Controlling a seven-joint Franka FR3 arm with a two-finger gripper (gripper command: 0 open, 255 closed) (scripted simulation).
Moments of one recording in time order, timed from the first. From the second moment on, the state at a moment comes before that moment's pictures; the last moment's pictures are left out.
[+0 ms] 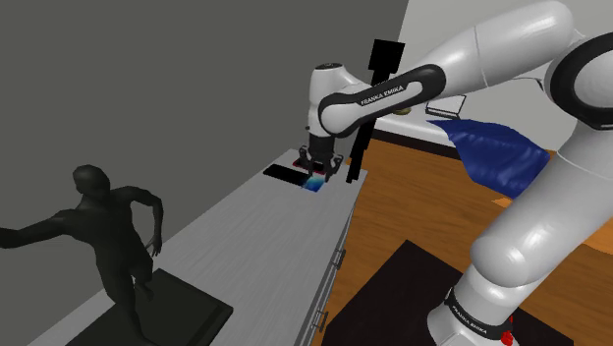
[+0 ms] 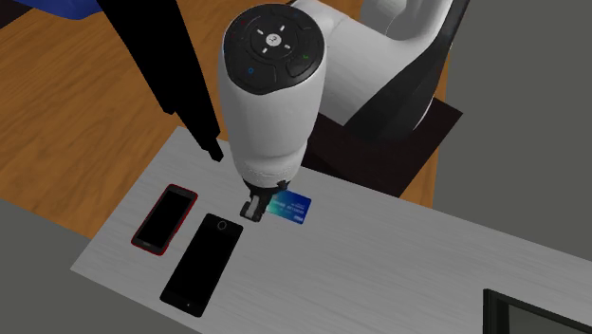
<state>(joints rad) -0.29 -0.08 0.43 -2.20 -0.14 2.13 1.40</state>
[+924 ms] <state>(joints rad) -0.29 -0.14 0.42 -2.07 -0.10 1.95 1.36</state>
